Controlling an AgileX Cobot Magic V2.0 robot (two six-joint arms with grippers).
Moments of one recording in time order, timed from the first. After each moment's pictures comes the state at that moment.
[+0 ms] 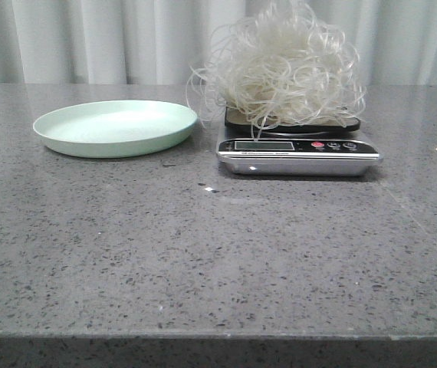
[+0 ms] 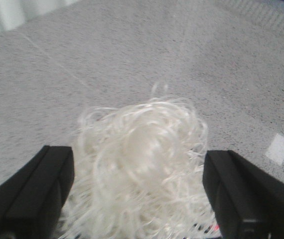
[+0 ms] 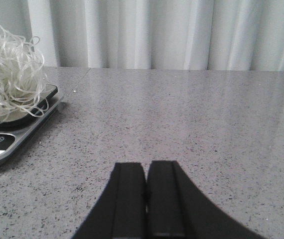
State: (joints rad) left arm -0.51 1.75 -1.67 -0.66 0.67 0.63; right arm -0.04 -0.01 0.03 0.11 0.06 -0.06
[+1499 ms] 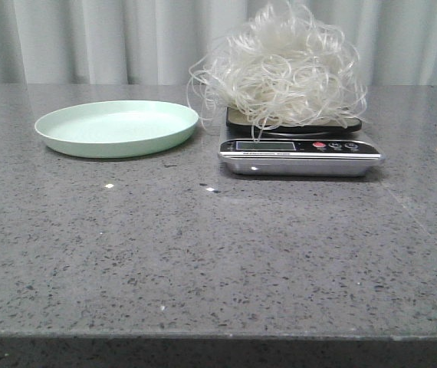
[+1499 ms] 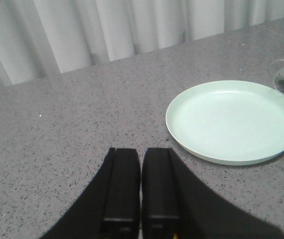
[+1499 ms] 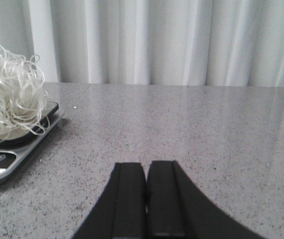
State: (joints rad) left arm -0.14 0.65 -0.51 -0.35 0.20 0.54; right arm -0.04 -0.01 0.02 0.11 0.01 -0.06
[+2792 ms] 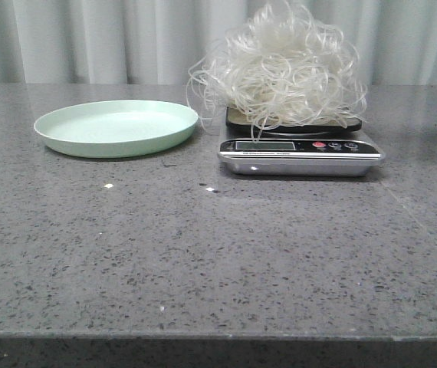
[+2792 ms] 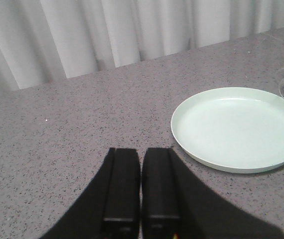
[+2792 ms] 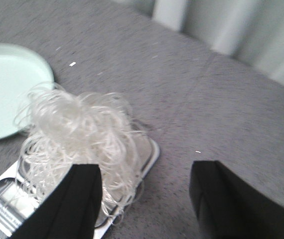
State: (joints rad) left arm -0.14 0.64 -0.49 -0.36 0.15 0.54; right arm 0.13 1.38 -1.50 0.34 0.85 -0.53
